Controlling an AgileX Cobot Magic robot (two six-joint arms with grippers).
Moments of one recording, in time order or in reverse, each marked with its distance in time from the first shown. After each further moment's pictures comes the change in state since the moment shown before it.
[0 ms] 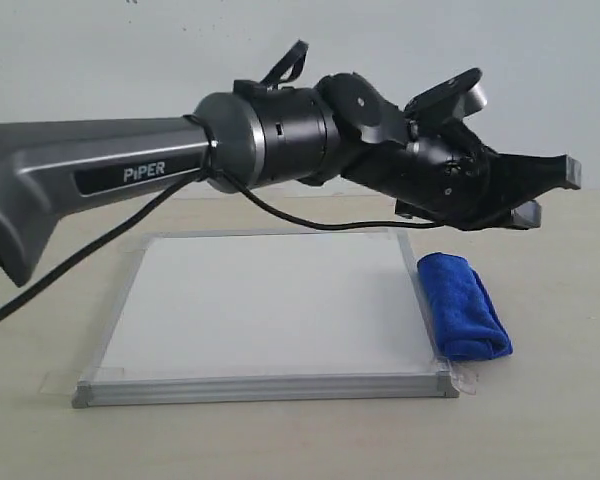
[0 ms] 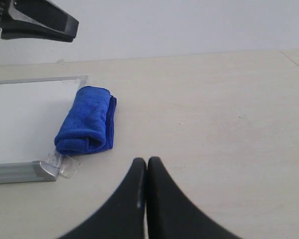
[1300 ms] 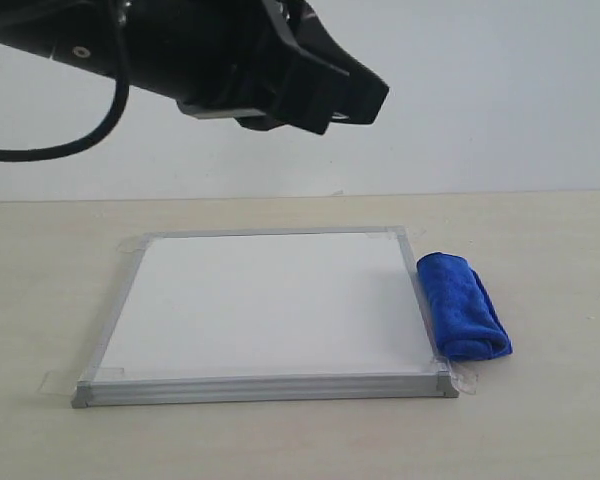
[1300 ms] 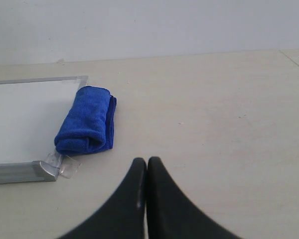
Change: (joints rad) left arm 0.043 -0.907 0.663 0.210 0.115 0.376; right arm 0.000 0.000 0.000 0.000 0.000 0.001
